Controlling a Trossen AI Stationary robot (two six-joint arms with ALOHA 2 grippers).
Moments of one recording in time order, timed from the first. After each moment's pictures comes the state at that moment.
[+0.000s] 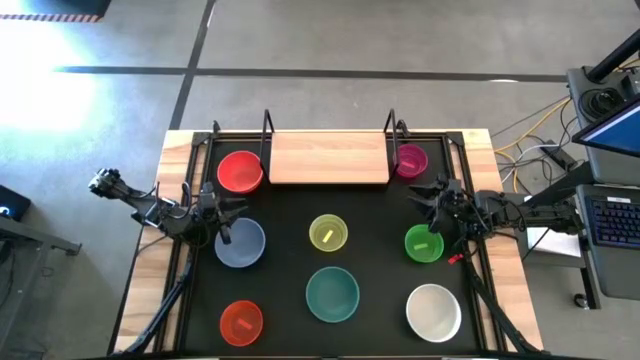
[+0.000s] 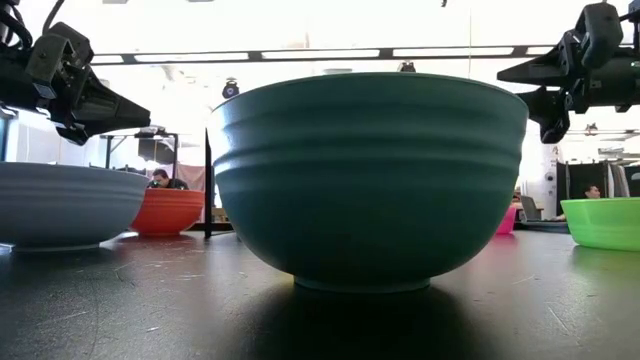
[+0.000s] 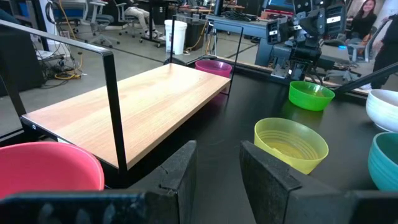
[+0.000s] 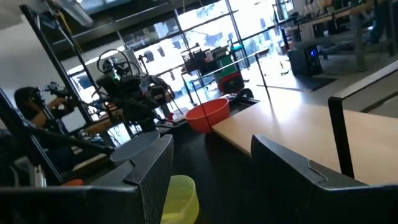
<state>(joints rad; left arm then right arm) -0.49 0.11 0.10 -0.22 -0.91 -0.33 0.02 0.03 0.01 0.09 0.32 0.35</state>
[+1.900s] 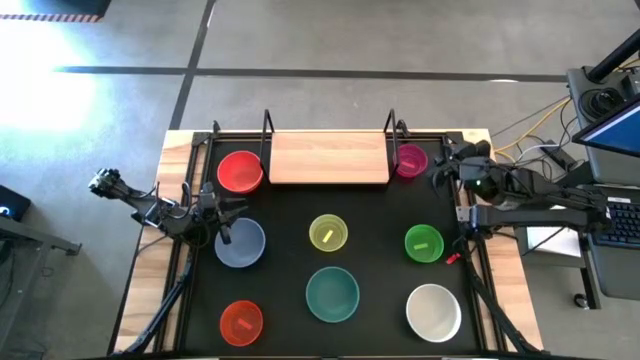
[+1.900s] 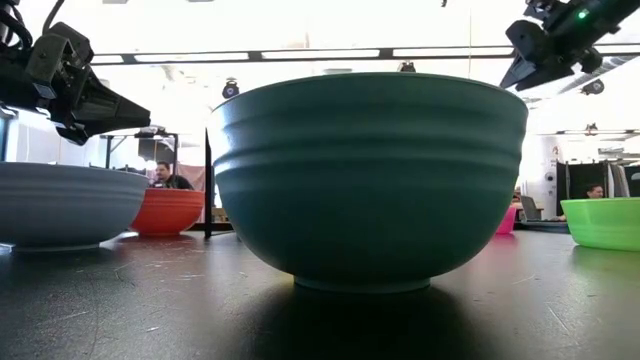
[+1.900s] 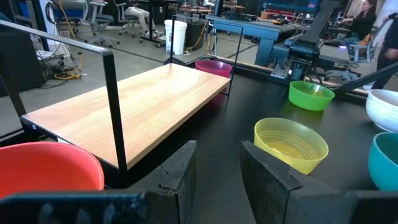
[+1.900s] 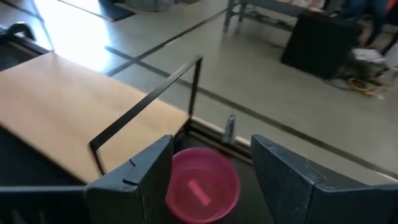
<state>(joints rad) -0.49 0.11 0.10 -0.22 -0.91 -0.33 -0.22 0.67 0.74 -0.75 0.79 0.34</state>
